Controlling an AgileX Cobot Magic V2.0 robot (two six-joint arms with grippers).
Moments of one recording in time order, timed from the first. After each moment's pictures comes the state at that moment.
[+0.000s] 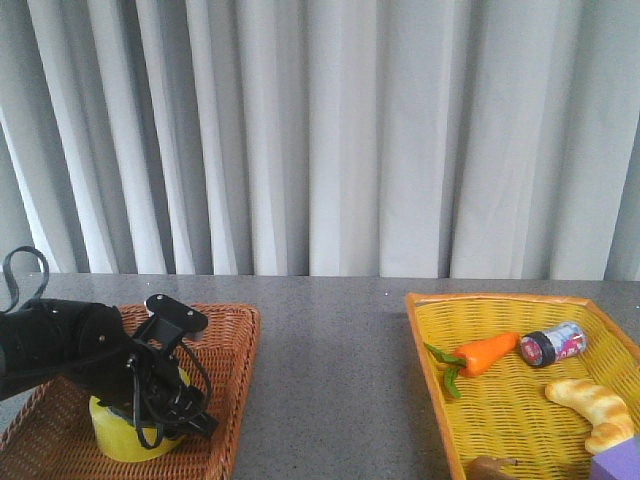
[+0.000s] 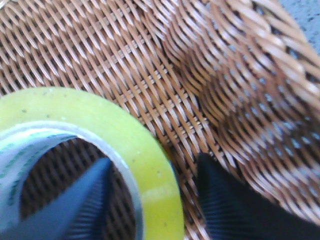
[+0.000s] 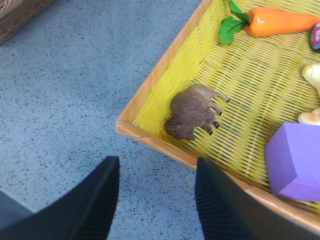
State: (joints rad) left arm -0.24 1.89 -1.42 -0.09 0.66 0.28; right arm 0.38 0.80 -0.74 -0.02 0.73 -0.06
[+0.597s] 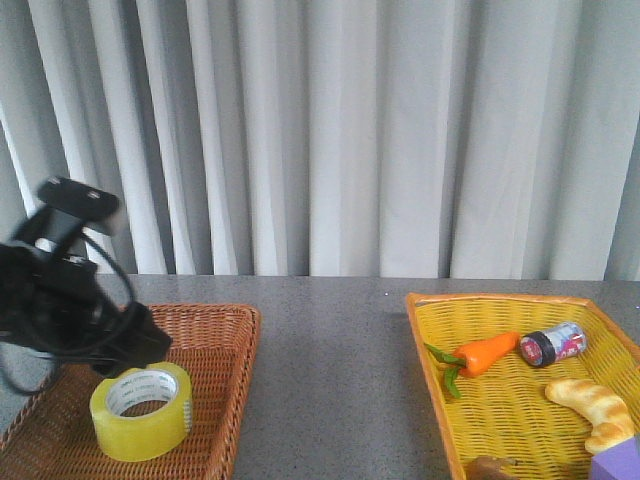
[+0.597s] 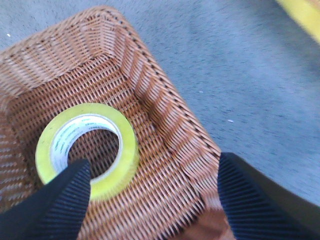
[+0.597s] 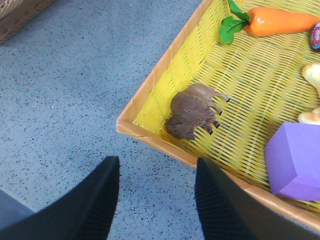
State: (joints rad) left arm -0.24 1.41 -1.41 -0.20 0.91 0.27; right arm 0.38 0.80 -0.74 -0.02 0.73 -0.06
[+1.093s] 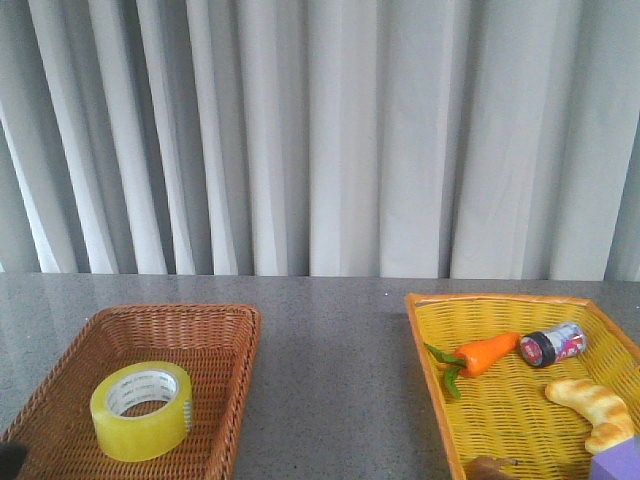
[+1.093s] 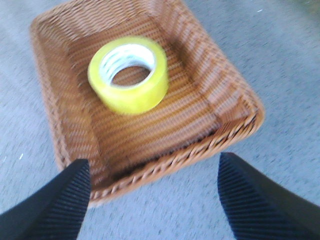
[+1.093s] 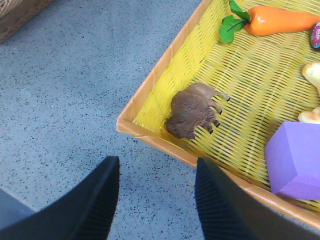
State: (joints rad) left arm -0.24 0.91 -0.96 0.02 0.86 0.08; right arm 0.38 0.80 -0.74 -0.02 0.74 -0.06
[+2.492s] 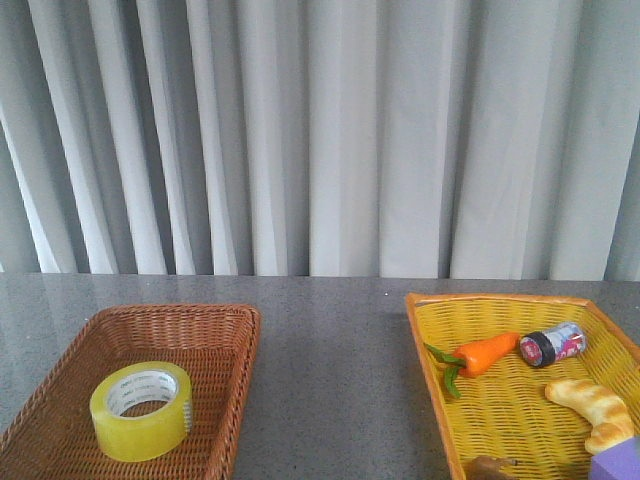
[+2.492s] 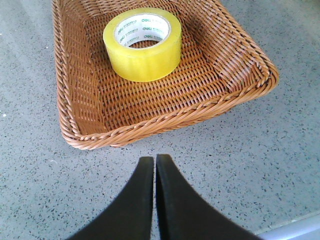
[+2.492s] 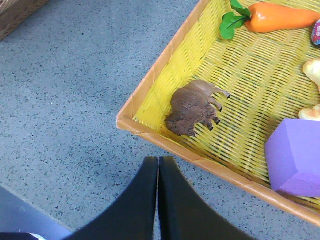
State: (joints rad) left arm -0.24 0.62 -0.61 0.07 0.70 -0.05; right arm 0.38 0.80 -0.74 -0.02 0.74 -0.06
